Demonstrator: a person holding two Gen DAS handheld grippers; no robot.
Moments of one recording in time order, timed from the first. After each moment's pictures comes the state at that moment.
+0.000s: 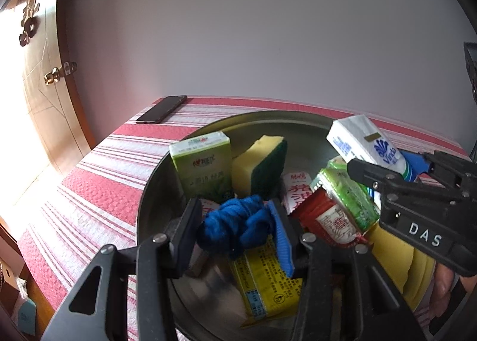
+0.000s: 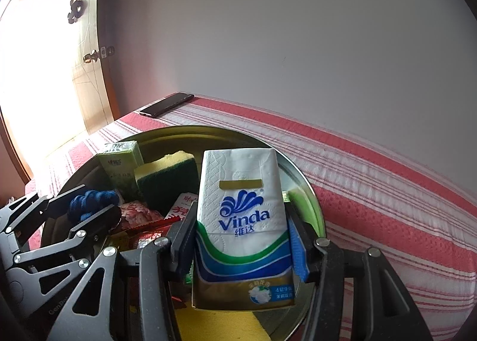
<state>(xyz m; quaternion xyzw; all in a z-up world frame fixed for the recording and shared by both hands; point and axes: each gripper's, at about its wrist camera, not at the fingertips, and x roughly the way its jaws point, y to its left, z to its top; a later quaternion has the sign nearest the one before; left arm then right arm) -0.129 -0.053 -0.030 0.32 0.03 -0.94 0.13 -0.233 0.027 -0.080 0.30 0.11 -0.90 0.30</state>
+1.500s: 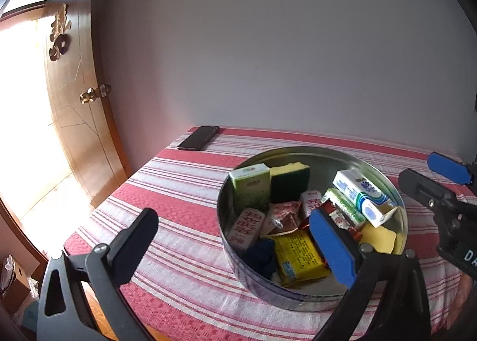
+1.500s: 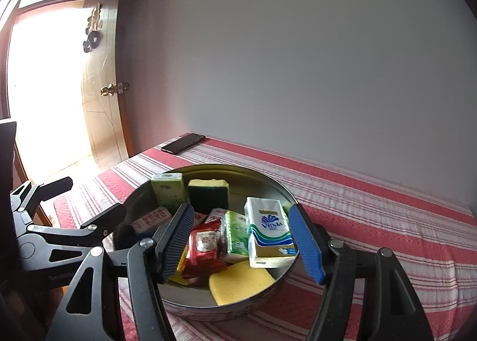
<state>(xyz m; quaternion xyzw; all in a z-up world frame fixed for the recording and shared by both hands) -0.053 -0.068 0.025 0.26 0.02 -0.95 0.17 -0.138 0.059 -0.020 0.21 0.09 -0.93 0.30</state>
